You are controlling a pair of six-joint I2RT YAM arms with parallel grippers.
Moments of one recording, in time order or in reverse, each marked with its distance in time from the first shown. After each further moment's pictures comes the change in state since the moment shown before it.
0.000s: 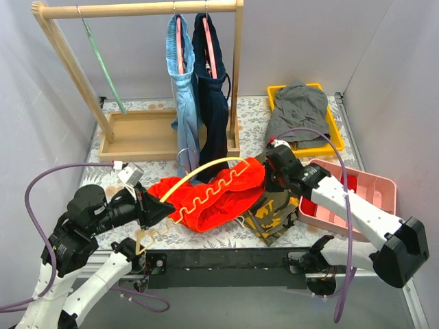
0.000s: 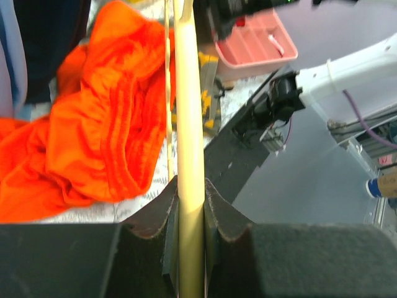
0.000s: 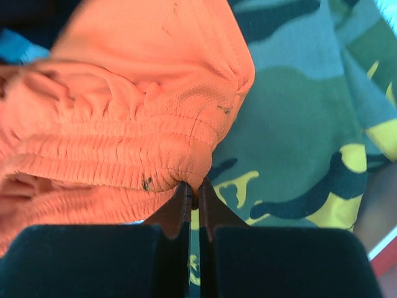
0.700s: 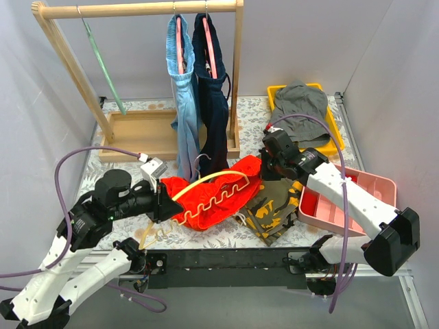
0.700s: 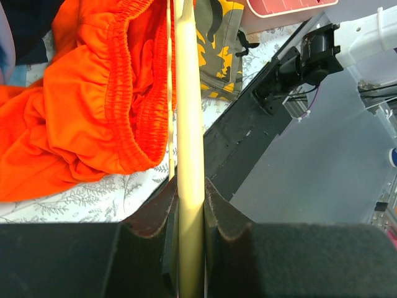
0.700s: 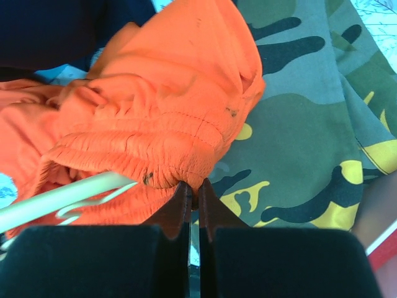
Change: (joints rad) left arm -0.128 0.164 0.003 -0.071 -0.092 0.050; right arm -0.021 0.130 0.227 -0.101 -0.016 -0.013
